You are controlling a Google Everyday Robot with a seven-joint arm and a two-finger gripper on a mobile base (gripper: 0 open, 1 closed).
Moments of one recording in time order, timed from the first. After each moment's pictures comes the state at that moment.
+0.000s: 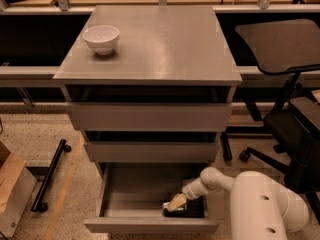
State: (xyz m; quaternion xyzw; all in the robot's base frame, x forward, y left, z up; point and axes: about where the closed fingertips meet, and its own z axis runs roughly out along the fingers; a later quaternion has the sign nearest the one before) arm 0.600 -0.093 0.164 -0.42 0.85 0.26 0.20
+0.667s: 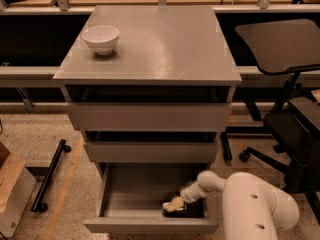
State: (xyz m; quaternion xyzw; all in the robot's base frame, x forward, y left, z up) arm 0.593 -0.086 0.133 -0.40 0.86 0.26 0.17
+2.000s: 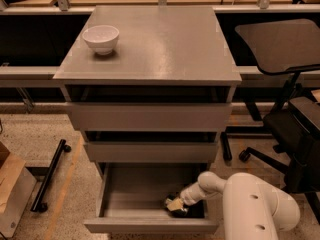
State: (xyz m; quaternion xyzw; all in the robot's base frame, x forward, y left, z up) arm 0.576 -0.083 0.132 -0.39 0.86 0.29 0.15
